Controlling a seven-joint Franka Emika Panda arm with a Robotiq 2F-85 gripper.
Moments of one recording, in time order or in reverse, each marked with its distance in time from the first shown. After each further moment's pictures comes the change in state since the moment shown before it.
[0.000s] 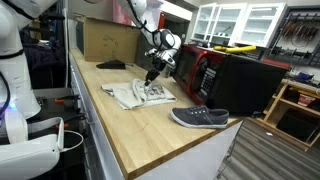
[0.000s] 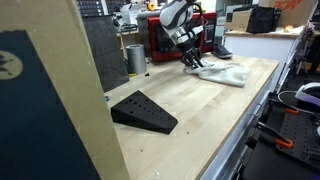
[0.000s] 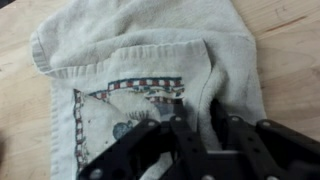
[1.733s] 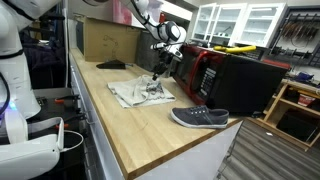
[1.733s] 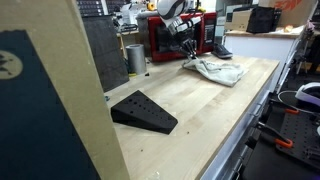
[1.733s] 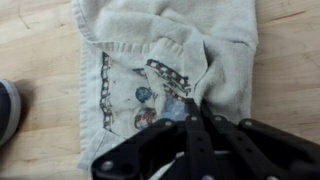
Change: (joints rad) arm -0.023 0.031 0.011 0.172 -0.045 -0.063 -0.150
